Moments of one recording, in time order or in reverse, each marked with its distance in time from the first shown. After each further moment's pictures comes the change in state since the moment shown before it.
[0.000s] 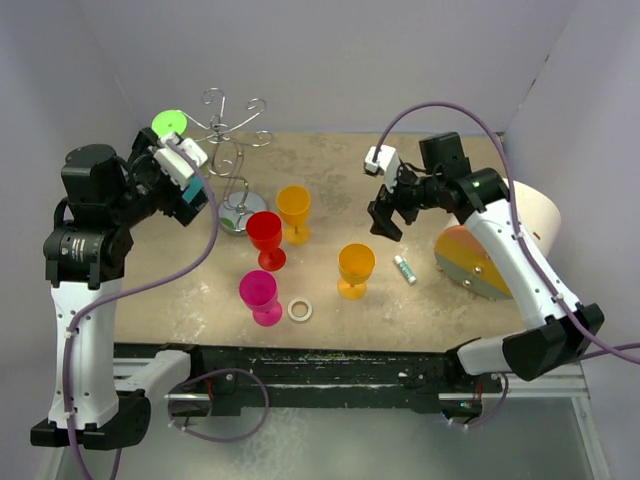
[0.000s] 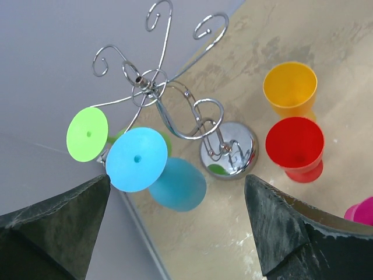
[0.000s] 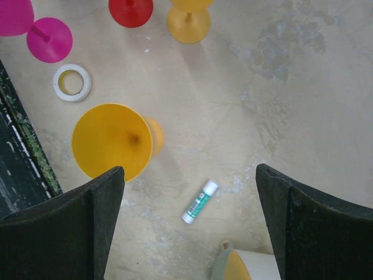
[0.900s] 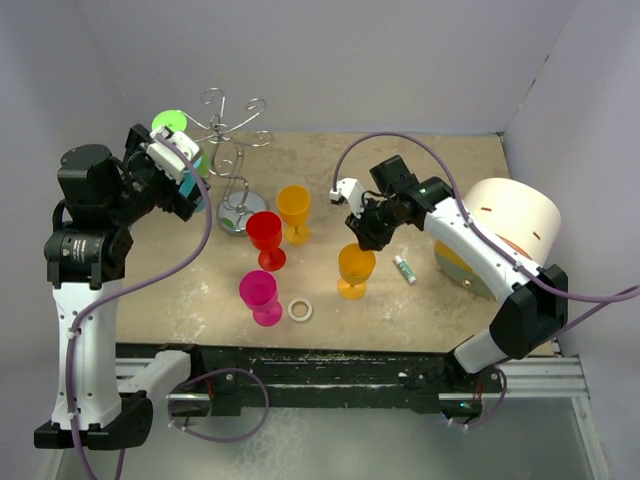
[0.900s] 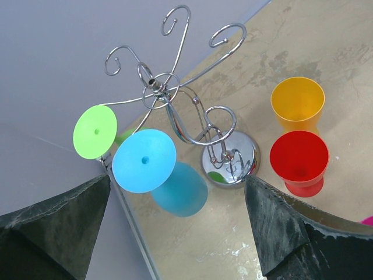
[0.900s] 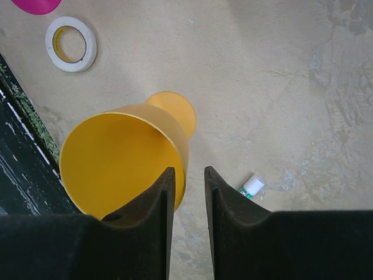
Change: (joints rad) left arm 0.034 -0.007 -0.027 0.096 0.014 -0.116; right arm 0.174 0.143 -0.145 0.048 0.160 0.118
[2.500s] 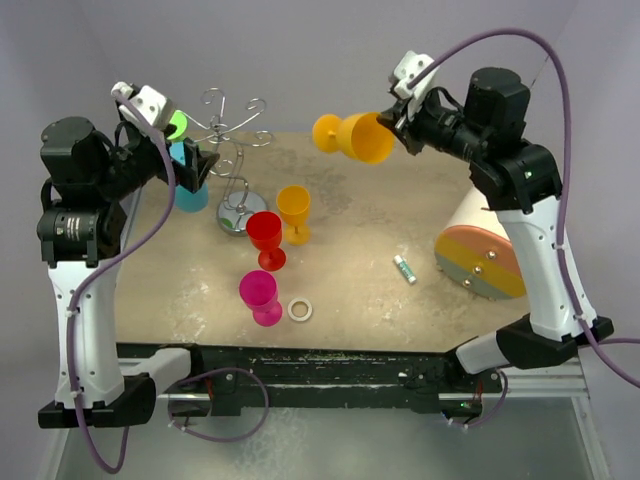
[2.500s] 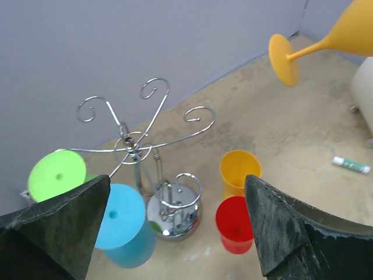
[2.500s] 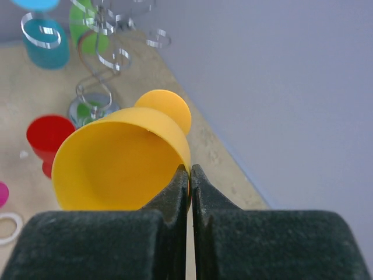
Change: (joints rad) left arm 0.044 0.096 0.132 0.093 0.159 -0.321; right arm -0.105 -0.078 0.653 0.131 -0.006 -0.002
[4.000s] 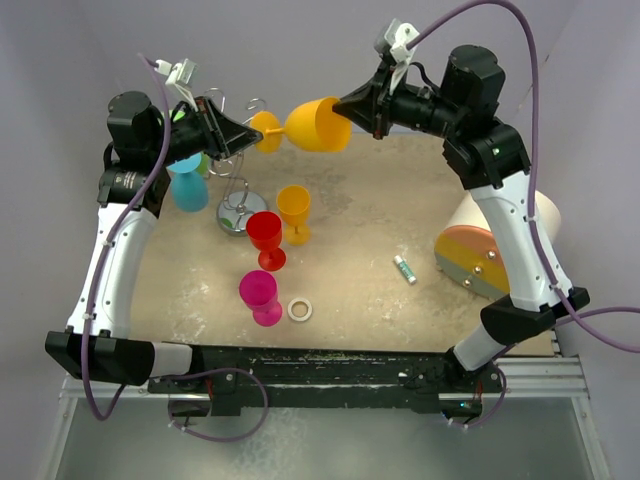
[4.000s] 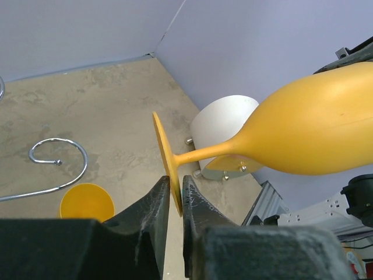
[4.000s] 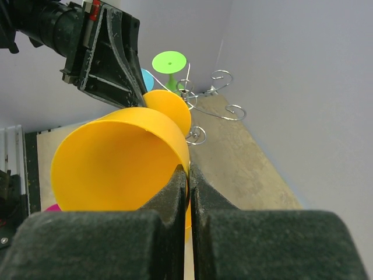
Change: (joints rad) left arm -0.124 0.218 -0.127 0.441 0.268 -0.804; right arm 0.035 0.159 0.144 0.219 -0.285 0.356
